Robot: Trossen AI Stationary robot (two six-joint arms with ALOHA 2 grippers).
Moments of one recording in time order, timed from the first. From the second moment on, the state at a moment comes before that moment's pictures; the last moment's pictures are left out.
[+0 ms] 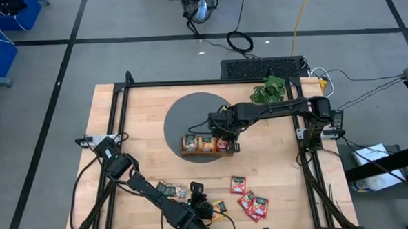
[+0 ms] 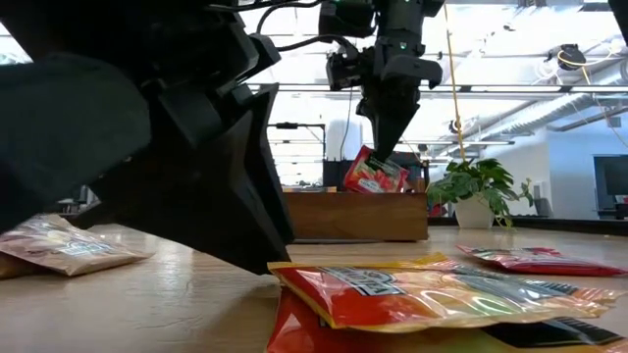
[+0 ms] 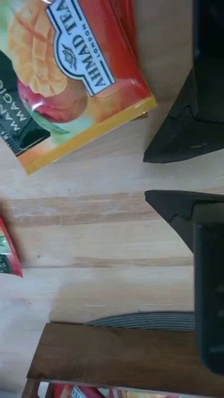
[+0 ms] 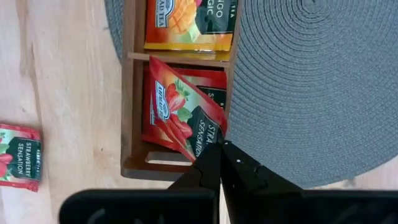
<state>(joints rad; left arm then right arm) -0.68 2.34 1.76 -0.80 -0.68 -0.39 -0.06 1.84 1.49 -1.03 0.02 -0.10</state>
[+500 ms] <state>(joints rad) -0.68 2.34 1.76 -0.80 -0.68 -0.39 0.00 1.84 1.49 -1.02 0.07 -0.16</state>
